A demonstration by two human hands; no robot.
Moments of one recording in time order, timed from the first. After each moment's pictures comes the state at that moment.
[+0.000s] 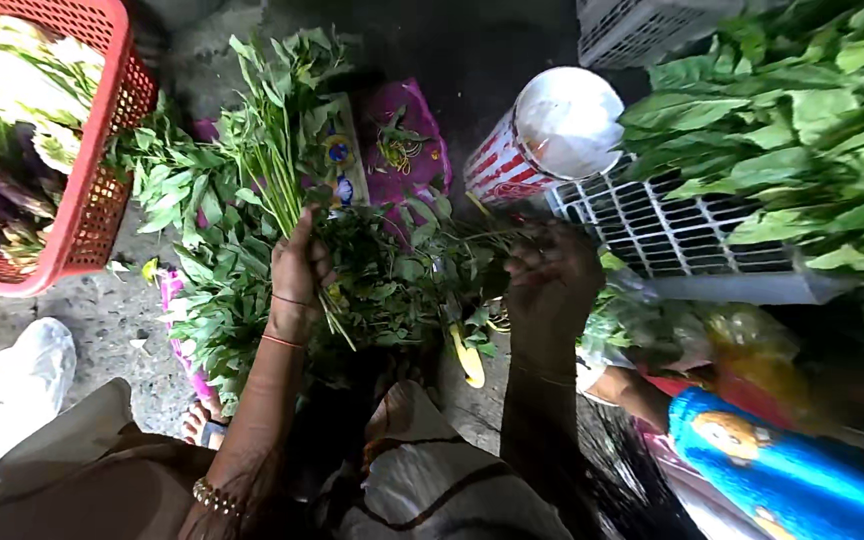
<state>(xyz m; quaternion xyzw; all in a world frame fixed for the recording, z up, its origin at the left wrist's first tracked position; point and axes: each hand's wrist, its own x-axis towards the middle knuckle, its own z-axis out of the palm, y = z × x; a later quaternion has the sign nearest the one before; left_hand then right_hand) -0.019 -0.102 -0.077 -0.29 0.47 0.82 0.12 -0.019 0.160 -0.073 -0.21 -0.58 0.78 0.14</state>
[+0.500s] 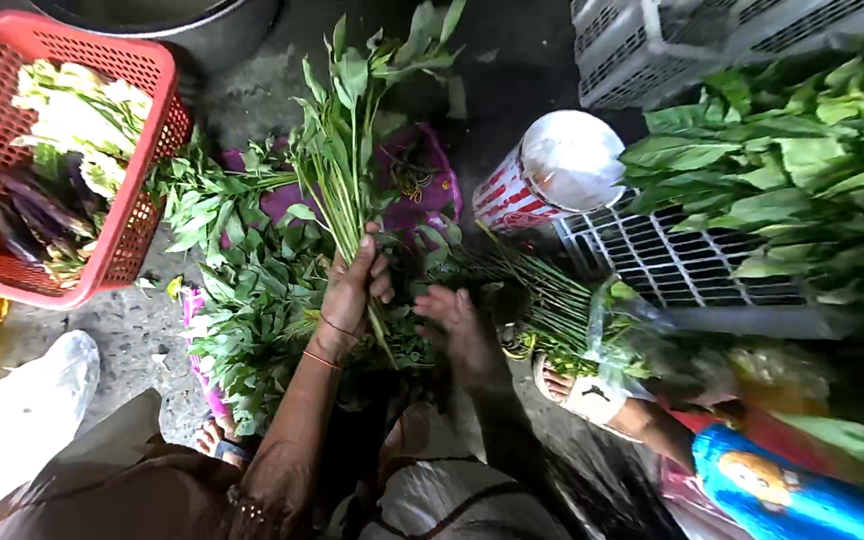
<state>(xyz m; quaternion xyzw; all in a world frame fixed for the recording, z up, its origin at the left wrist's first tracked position) -0.028 -0.076 -0.083 -0.13 0.39 0.90 0.13 0.028 0.108 -0.105 -0.22 -0.62 0.73 -0.18</state>
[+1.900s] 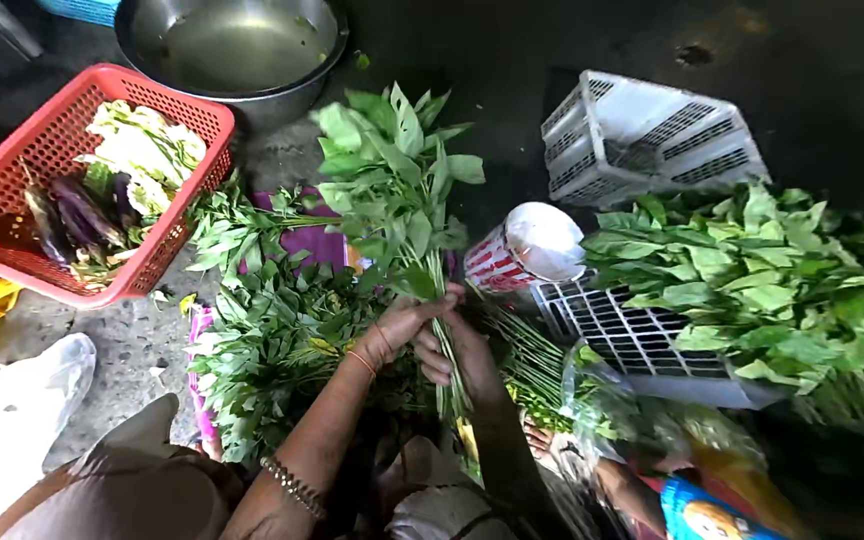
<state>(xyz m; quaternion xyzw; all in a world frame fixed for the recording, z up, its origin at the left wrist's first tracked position) -0.045 -0.054 -0.055 -0.04 0.50 0.81 0.30 -0.014 0.095 -0.067 -0.07 -0.40 0.85 -0.33</state>
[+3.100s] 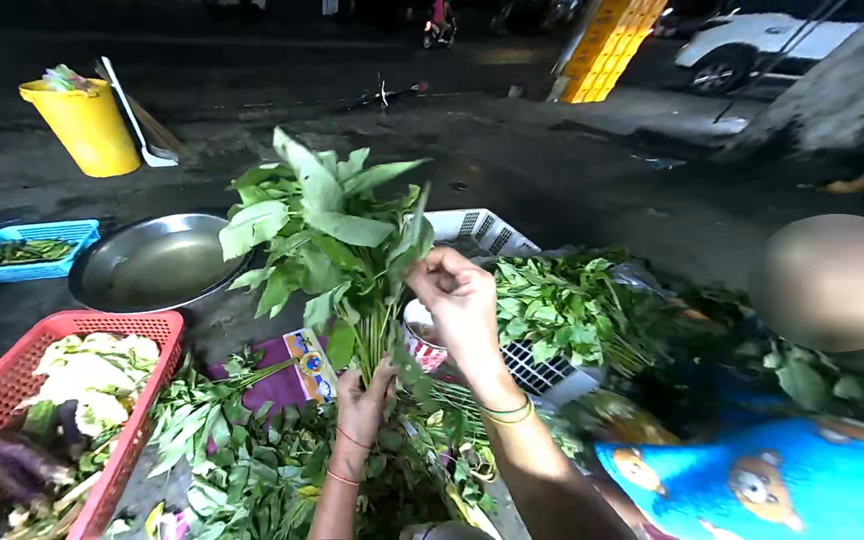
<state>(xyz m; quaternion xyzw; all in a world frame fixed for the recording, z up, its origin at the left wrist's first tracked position) -0.041 -0.057 0.035 0.09 0.53 0.84 0.00 -0.069 0.054 0.173 0.02 -0.80 0.49 0.34</state>
